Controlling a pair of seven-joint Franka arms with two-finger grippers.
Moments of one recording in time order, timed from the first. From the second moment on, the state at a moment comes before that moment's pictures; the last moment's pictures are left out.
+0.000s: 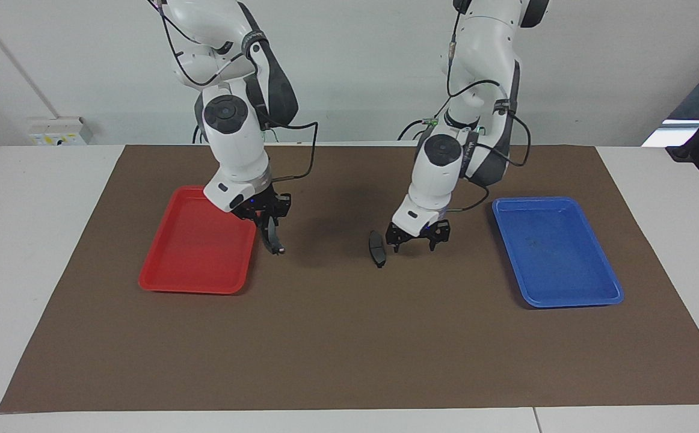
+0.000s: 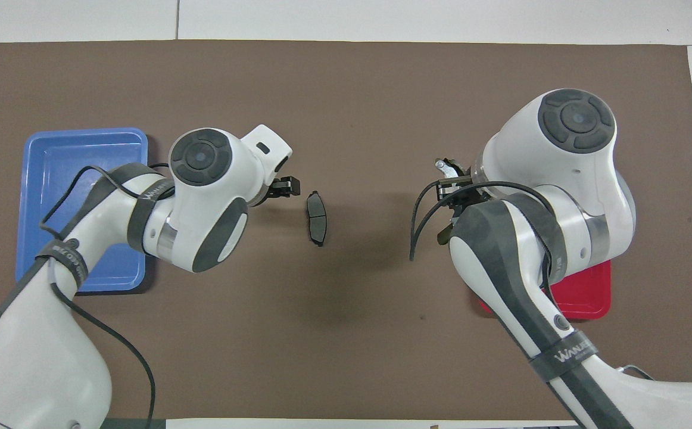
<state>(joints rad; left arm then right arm) -0.45 0.26 -0.01 -1.91 0.02 2.24 -0.47 0.38 0.15 -0.04 -1.86 0.05 1.97 0.27</state>
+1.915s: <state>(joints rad) 0.01 0.01 -0.01 -1.60 0.01 1.58 0.06 0.69 0.52 -0.04 -1.67 0.10 2.29 0.47</state>
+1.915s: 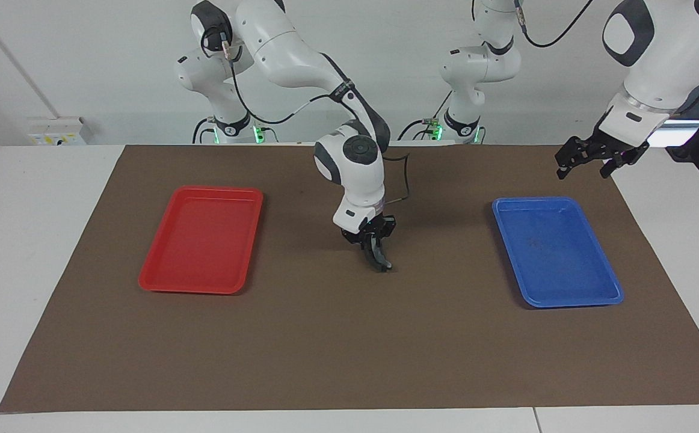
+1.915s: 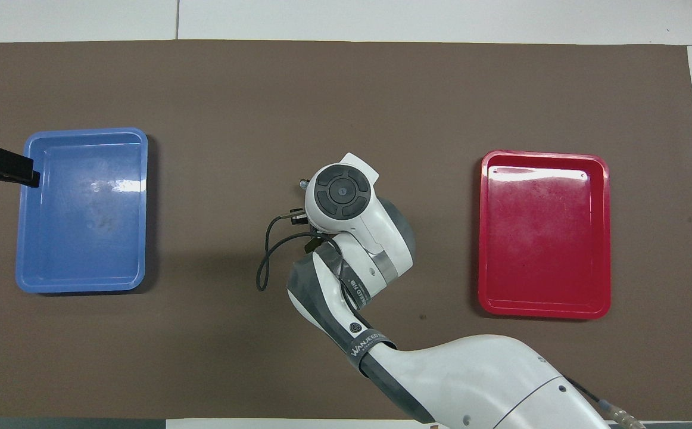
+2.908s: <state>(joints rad) 0.01 0.01 -0.01 -1.60 0.01 1.58 0.06 0.40 0.22 -0.07 -1.65 0.04 1.87 0.31</state>
